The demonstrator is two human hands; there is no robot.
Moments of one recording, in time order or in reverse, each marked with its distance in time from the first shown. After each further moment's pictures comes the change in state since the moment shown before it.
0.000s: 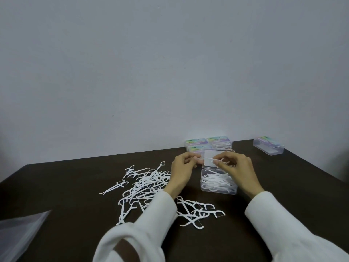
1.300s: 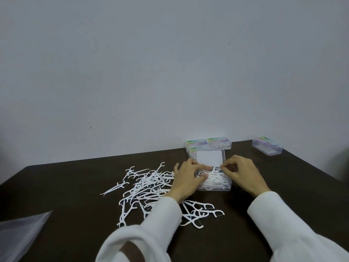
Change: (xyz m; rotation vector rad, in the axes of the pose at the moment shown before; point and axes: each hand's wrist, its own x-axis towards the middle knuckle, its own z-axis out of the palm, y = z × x) left_hand -0.018 -0.001 0.002 0.707 -0.176 0.225; right_hand -0.002 0.012 -0.015 -0.417 -0.143 0.043
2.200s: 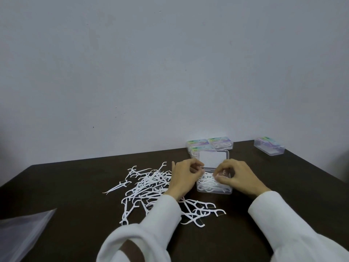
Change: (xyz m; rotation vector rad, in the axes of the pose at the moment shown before) left_hand -0.001 -0.002 -0.005 -0.194 0.163 -0.068; right_hand -0.003 -0.007 0.001 0.102 -0.195 -0.170
